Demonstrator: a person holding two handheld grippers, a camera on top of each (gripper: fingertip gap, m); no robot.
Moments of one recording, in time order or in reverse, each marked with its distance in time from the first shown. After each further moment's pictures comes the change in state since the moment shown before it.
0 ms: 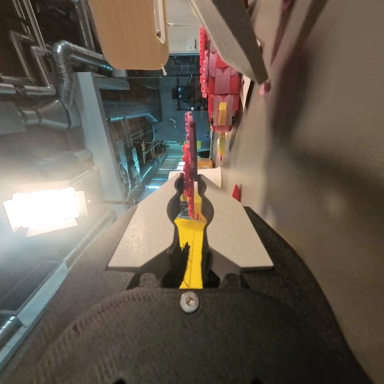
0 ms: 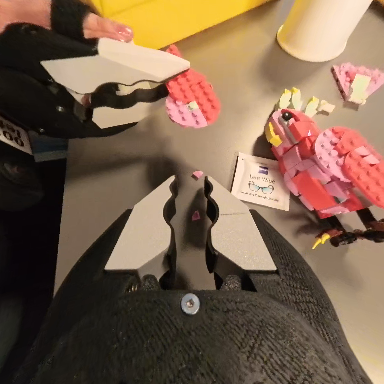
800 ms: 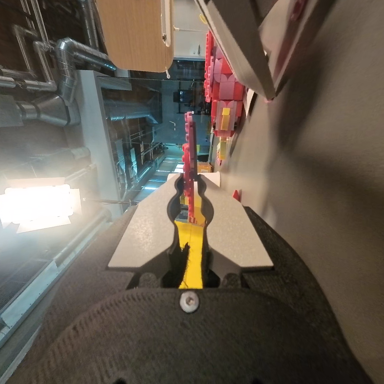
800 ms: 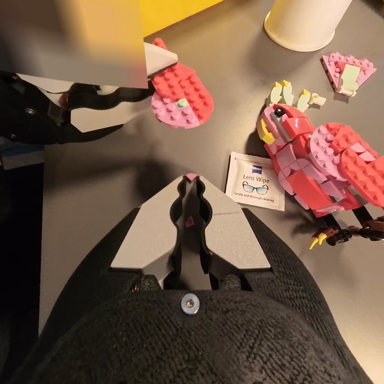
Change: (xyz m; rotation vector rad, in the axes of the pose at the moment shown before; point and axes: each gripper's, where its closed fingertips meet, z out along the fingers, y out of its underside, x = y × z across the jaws) left arm -0.004 -0.008 0.000 0.017 -0.007 -0.052; right arm 0.008 0.003 0.008 -0.033 0.066 0.012
